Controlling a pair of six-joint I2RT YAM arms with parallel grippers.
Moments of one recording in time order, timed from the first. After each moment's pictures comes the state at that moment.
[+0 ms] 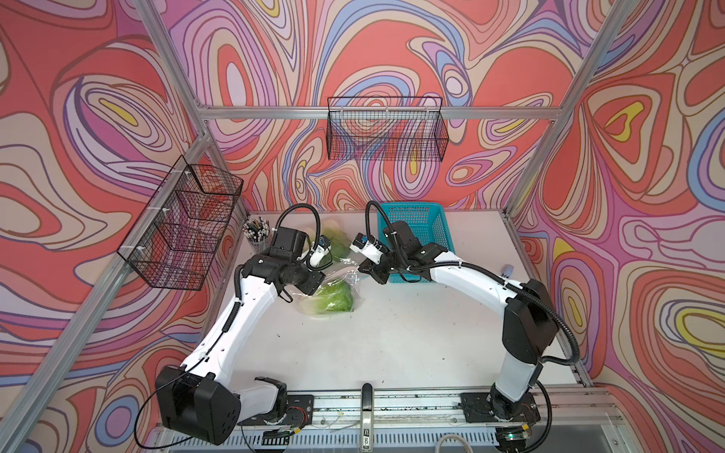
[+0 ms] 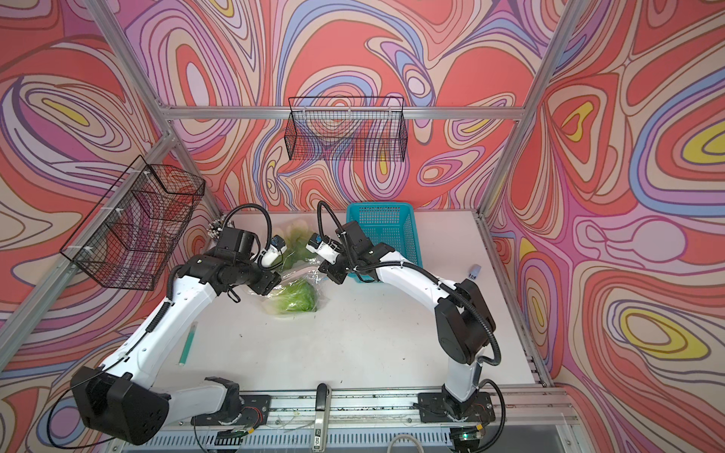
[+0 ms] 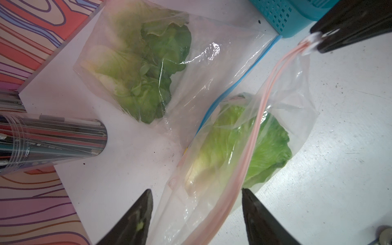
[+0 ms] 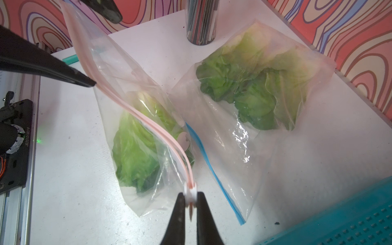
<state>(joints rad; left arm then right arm) -0.26 1.27 1.21 -0.92 0.06 0.39 0.68 1.82 1.49 -0.43 -0.41 -0.35</state>
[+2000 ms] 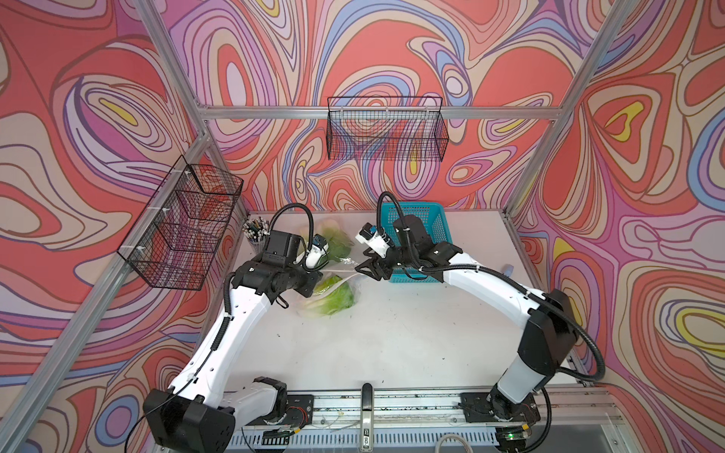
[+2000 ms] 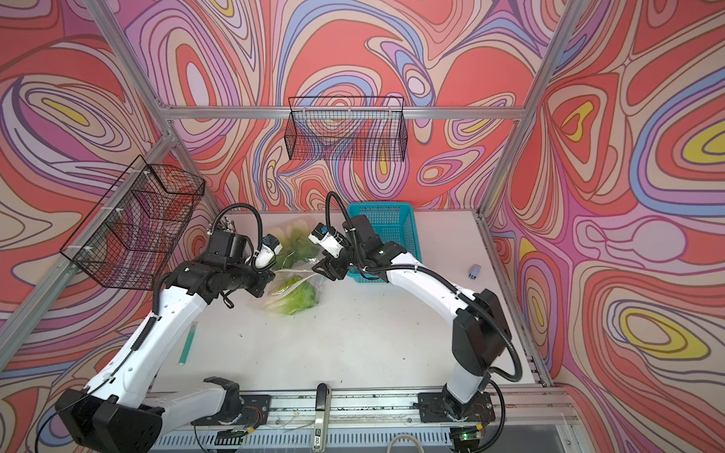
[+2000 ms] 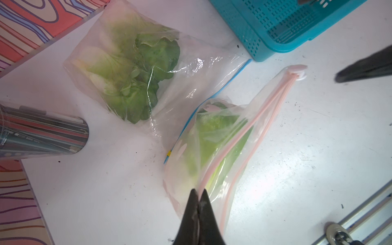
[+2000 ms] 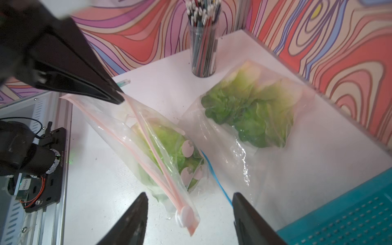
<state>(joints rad) -0.26 1.17 1.21 -0.96 0.16 0.24 0.67 1.65 1.44 -0.36 -0.47 -0.23</state>
